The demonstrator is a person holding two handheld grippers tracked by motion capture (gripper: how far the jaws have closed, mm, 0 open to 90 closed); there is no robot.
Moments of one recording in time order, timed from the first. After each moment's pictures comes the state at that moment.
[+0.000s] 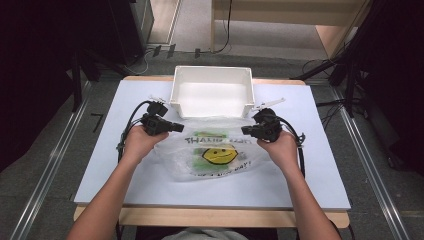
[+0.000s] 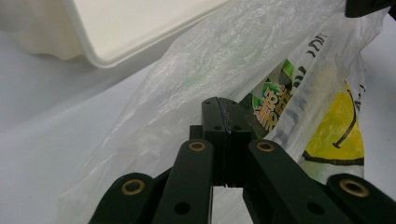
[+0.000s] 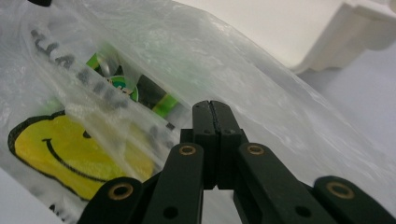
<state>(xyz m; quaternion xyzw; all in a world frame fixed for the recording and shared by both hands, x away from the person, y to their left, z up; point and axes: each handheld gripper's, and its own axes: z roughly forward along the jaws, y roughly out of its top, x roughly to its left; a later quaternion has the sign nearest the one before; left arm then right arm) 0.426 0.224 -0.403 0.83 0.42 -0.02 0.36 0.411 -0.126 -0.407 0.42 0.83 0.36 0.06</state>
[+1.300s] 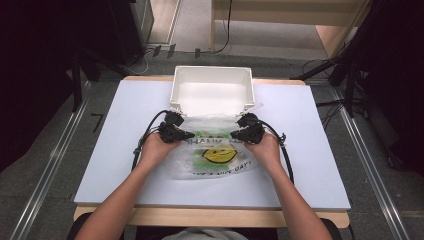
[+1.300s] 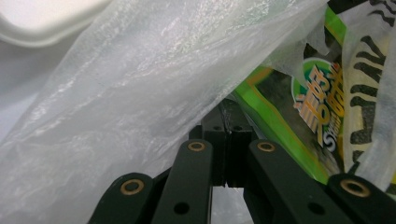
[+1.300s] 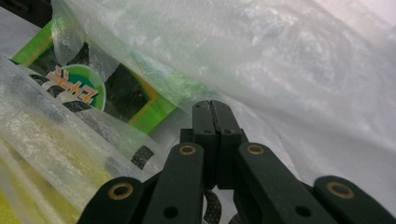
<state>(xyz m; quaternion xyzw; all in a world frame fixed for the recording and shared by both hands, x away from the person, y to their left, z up) 0.433 0.191 -0.450 0.85 0.42 0.01 0.32 0.435 -0.093 -0.456 0.41 0.85 0.32 0.05</state>
